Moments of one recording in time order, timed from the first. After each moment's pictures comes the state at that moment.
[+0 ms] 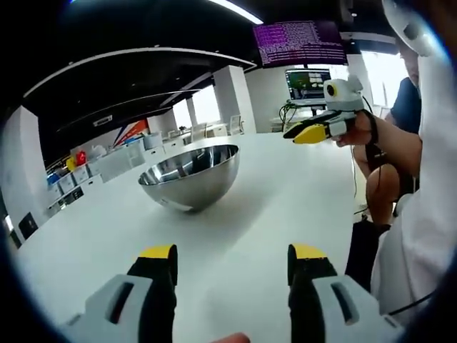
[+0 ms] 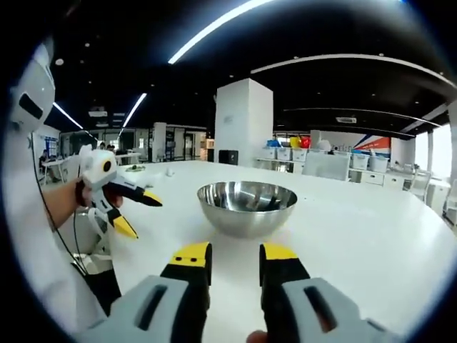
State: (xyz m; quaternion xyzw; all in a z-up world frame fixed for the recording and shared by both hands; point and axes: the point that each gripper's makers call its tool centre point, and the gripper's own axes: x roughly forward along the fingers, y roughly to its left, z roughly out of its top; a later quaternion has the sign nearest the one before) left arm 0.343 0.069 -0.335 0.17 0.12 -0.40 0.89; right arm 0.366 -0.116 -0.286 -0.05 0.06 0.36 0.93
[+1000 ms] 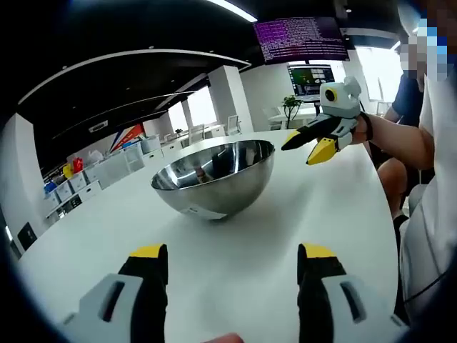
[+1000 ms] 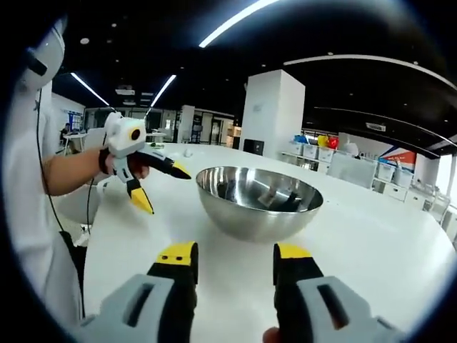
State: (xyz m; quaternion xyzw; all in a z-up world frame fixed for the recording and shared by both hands) left arm 0.417 0.084 -0.338 0.17 0.11 -0.41 0.89; right arm 0.423 -0.080 -0.317 -0.11 0.07 0.44 0.89
